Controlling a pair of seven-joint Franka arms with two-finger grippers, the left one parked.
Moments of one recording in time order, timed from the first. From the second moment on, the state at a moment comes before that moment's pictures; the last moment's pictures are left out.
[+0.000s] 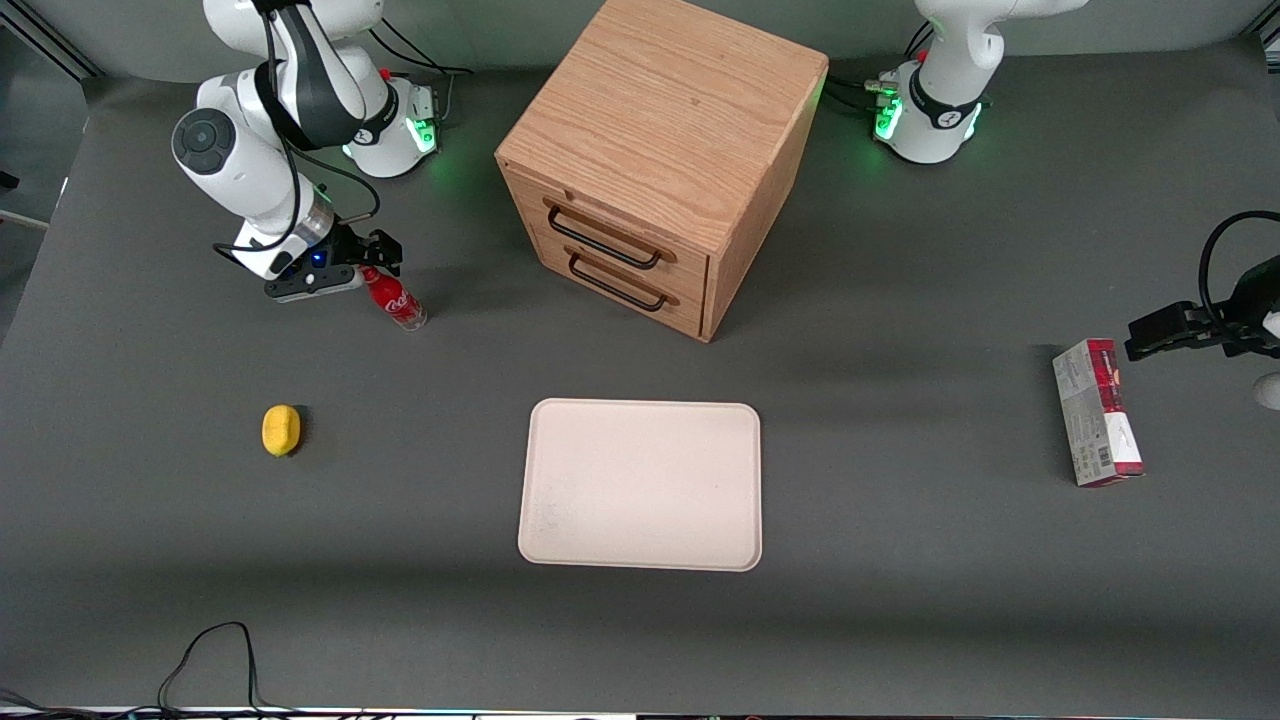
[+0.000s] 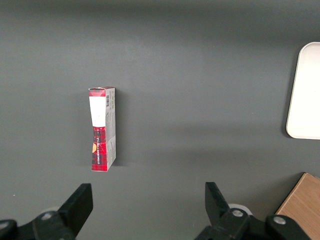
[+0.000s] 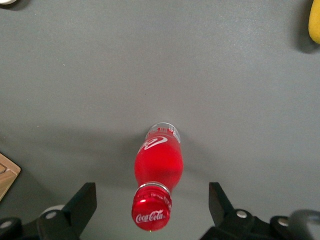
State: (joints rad) arm 0.19 -0.30 0.00 -2.68 0.06 2.34 0.00
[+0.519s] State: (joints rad) arm 0.19 -0.28 0.00 -2.68 0.06 2.34 0.00
